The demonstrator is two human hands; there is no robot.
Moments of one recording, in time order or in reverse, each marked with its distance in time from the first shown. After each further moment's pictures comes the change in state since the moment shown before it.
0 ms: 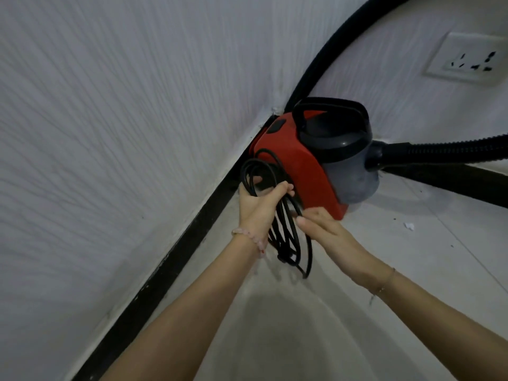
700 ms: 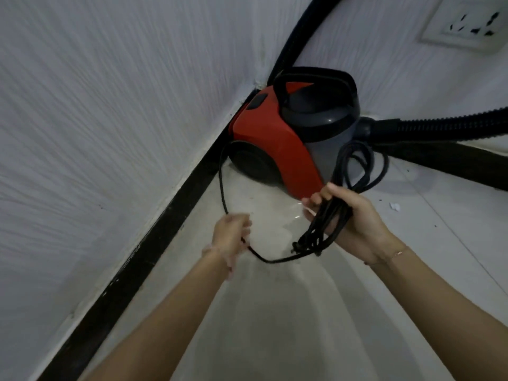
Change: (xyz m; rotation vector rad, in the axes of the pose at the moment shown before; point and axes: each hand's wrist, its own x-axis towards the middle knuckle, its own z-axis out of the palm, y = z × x) left_hand -0.006 -0.050 -0.043 0.399 0.076 -0.472; right_hand 0.007 0.022 -0.047 0.921 0.090 0.204
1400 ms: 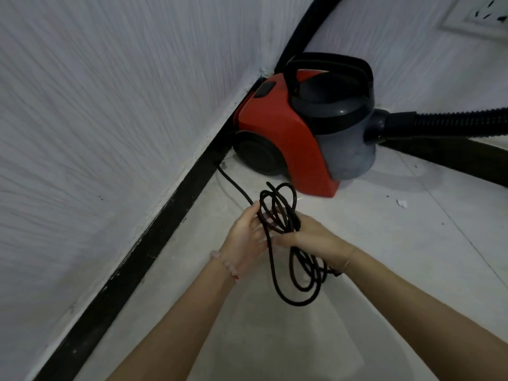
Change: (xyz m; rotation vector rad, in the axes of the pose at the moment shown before) left_hand -0.008 -0.007 0.006 -0.333 -0.354 -0.057; right_hand 0.028 0.060 0.010 -0.966 -0.059 0.132
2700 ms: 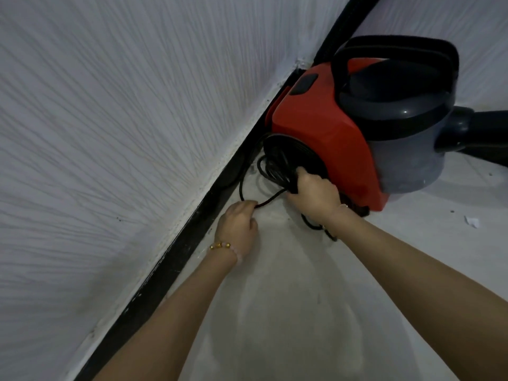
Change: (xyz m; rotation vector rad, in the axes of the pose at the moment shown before) left_hand 0.084 0.020 -0.102 1.526 0.371 0.614; right_hand 0.139 -0.021 0.003 -0.934 0.385 -0.145
